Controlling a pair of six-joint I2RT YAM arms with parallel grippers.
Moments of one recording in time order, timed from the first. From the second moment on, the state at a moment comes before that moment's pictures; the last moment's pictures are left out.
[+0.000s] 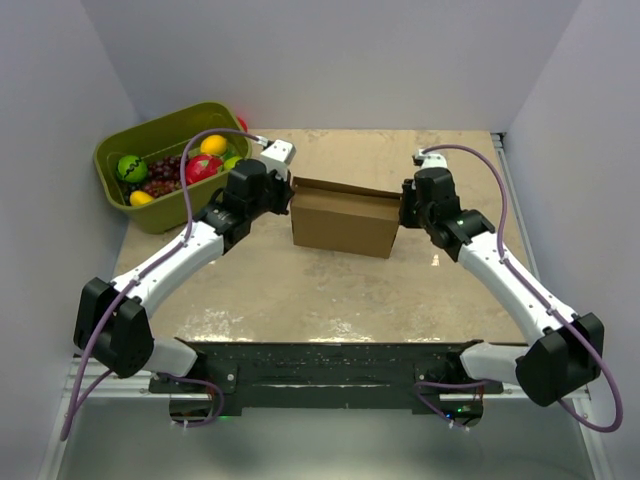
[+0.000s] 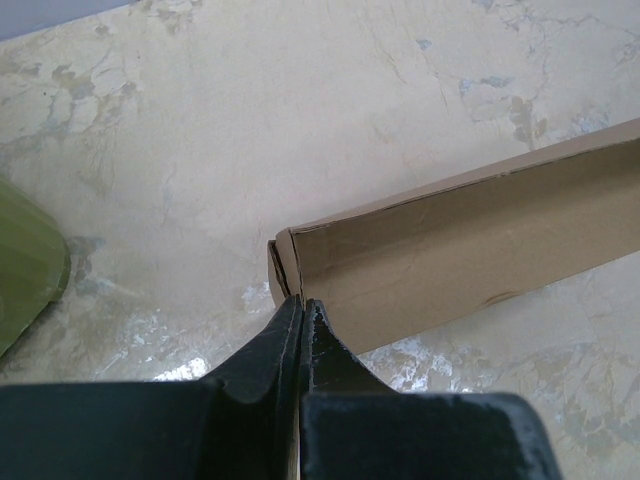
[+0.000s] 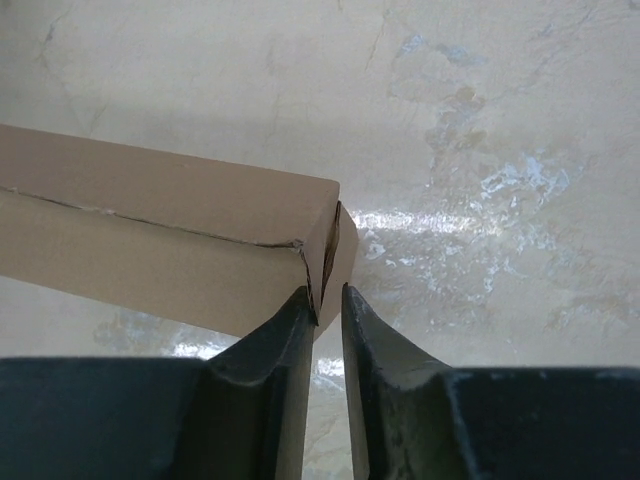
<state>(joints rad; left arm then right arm) -0.52 1.41 1.08 -0.12 0.02 -0.10 0.42 1.25 1.08 -0.48 0.23 0.33</state>
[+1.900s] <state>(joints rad) -0.52 1.42 1.11 -0.15 0.01 -0.11 0.49 1.20 1.07 -0.46 0.33 0.34</state>
